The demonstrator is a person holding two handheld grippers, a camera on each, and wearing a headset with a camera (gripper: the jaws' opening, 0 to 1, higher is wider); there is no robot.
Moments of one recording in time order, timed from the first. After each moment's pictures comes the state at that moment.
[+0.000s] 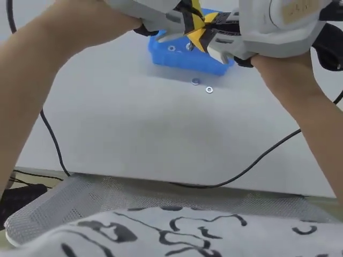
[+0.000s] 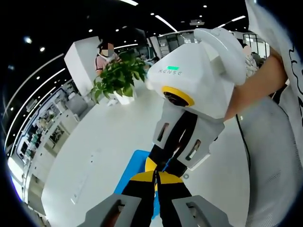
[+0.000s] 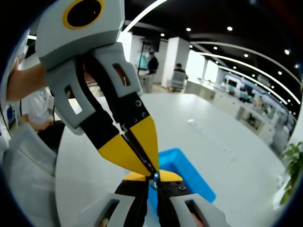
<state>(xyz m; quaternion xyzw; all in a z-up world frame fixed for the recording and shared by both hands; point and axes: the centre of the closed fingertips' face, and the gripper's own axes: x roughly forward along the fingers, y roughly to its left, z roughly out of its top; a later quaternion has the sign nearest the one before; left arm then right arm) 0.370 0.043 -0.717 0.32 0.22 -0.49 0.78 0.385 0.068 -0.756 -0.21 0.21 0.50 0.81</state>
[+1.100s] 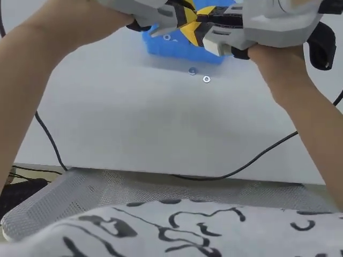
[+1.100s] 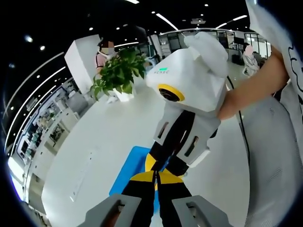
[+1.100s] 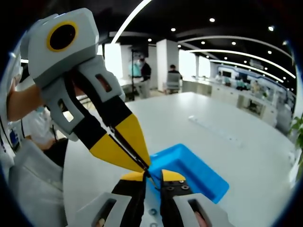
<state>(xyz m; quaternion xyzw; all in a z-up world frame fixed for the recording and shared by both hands) 0.361 0.046 -0.724 0.33 0.23 -0.49 0.78 0.368 0.073 -0.757 -0.12 0.23 0.51 0.82</state>
